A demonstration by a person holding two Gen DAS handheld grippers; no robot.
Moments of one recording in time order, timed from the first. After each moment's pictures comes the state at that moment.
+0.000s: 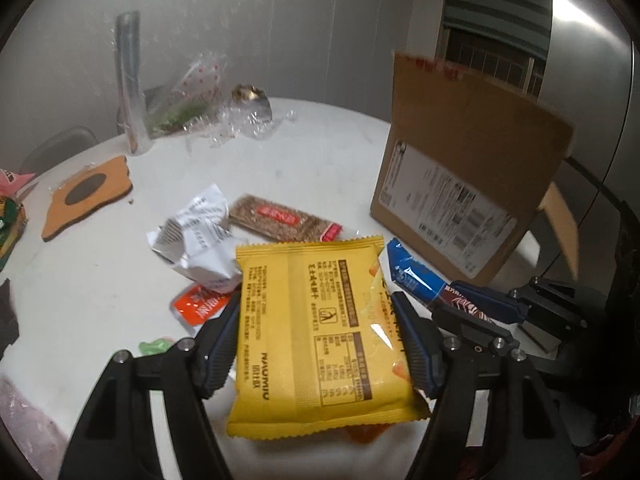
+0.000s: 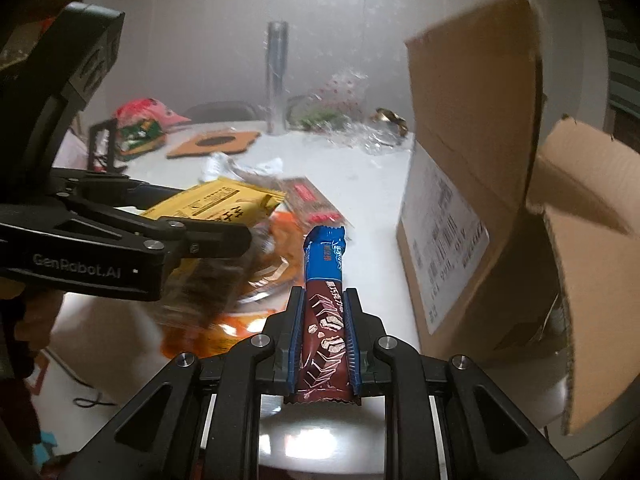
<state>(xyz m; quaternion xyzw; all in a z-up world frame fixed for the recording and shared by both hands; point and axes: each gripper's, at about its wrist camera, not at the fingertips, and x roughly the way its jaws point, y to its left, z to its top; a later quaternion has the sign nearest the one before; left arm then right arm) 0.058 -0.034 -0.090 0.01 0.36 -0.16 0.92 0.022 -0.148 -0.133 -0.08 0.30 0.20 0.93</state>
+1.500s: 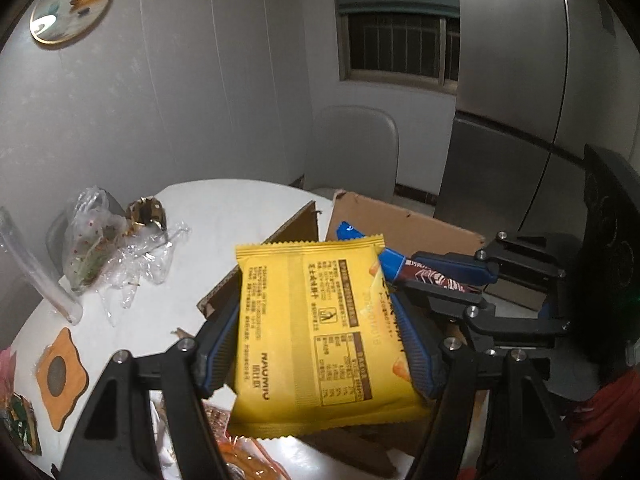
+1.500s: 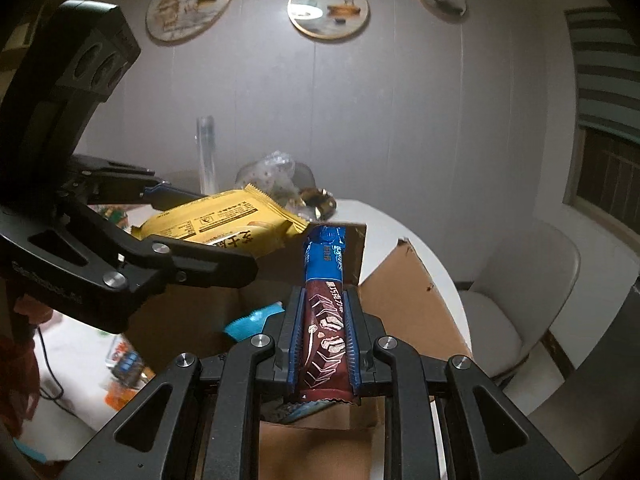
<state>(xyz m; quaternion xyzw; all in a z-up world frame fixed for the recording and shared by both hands) 0.153 -0.211 0.044 0.14 0.34 -0.27 0.89 0.078 -0.305 -0.004 -0.06 0.24 0.18 0.95</state>
